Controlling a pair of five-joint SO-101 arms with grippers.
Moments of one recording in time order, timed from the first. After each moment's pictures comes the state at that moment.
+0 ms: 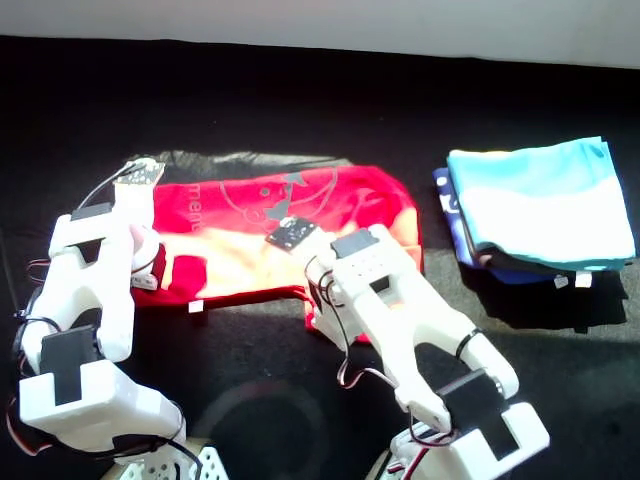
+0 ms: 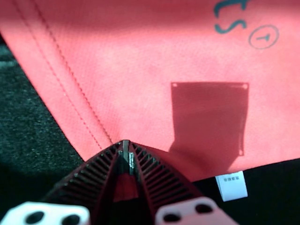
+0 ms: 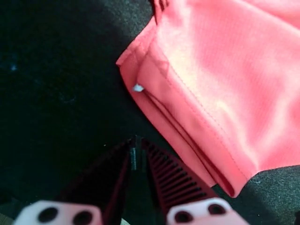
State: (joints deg) left arm -22.5 5.8 32.5 53.9 -22.3; right arm -35.0 -5.3 32.6 74.2 21.4
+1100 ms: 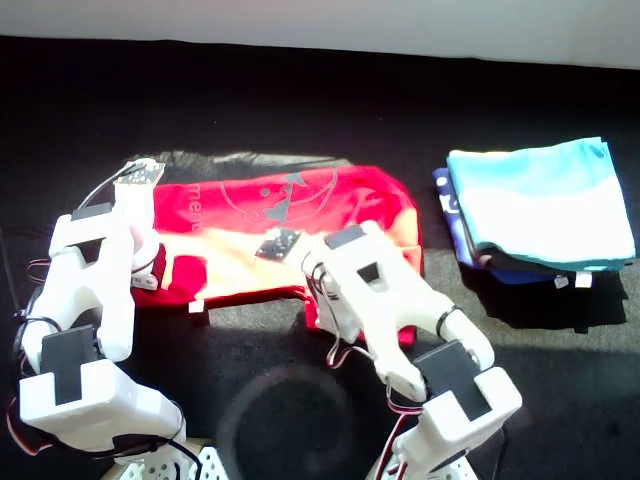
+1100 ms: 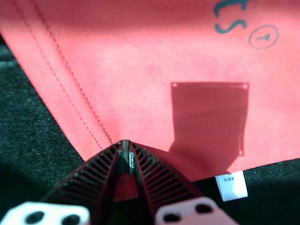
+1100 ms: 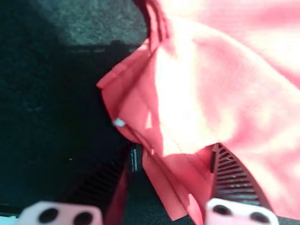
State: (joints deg) left arm -22.5 5.8 32.5 53.9 -22.3; right arm -34.4 10.5 28.5 66.7 35.4
